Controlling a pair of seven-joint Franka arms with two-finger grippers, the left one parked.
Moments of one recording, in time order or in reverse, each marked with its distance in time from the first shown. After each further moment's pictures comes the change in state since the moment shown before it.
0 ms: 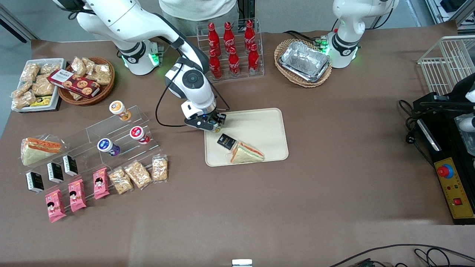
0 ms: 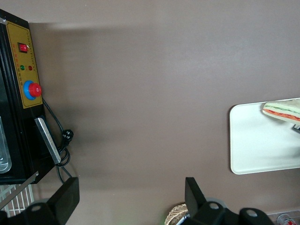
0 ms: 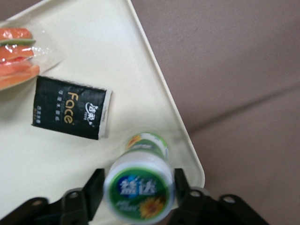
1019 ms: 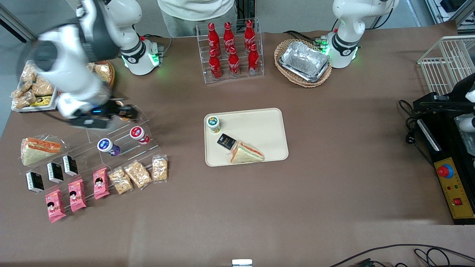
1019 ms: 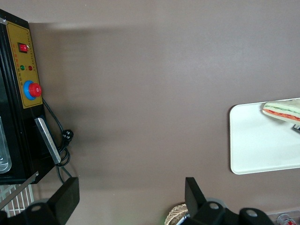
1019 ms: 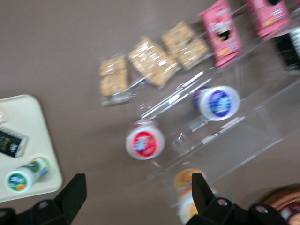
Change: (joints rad) arm -0.237 -0.545 -0.355 0.058 0.202 -0.623 -0.935
